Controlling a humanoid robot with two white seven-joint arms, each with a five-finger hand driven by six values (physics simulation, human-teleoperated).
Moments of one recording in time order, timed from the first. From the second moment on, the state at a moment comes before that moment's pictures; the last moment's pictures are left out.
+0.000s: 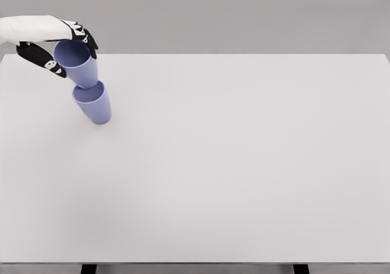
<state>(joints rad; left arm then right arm) -1.33 0.96 -1.32 -1.17 0.17 -0.61 -0.54 -0.02 0.00 0.07 0.14 0.15 -0.15 0.61</state>
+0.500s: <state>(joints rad) -1.33 1.00 -1.32 -1.23 0.20 -0.61 -0.54 -0.02 0.00 0.07 0.14 0.15 -0.15 0.61</state>
